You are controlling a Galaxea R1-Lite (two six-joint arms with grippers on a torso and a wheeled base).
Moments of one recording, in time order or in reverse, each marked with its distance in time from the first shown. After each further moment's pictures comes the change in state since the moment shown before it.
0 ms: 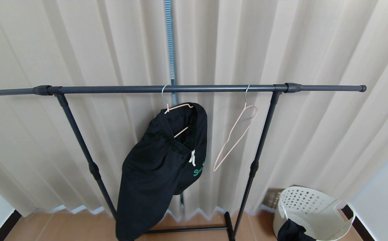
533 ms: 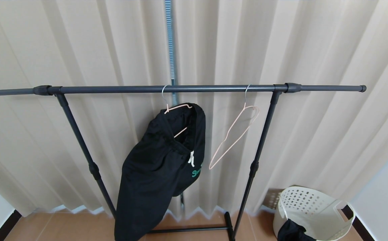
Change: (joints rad) left arm 0.092 -0.143 0.000 0.070 -0.204 -0.047; right arm 0.000 0.000 0.000 0.003 0.003 -0.003
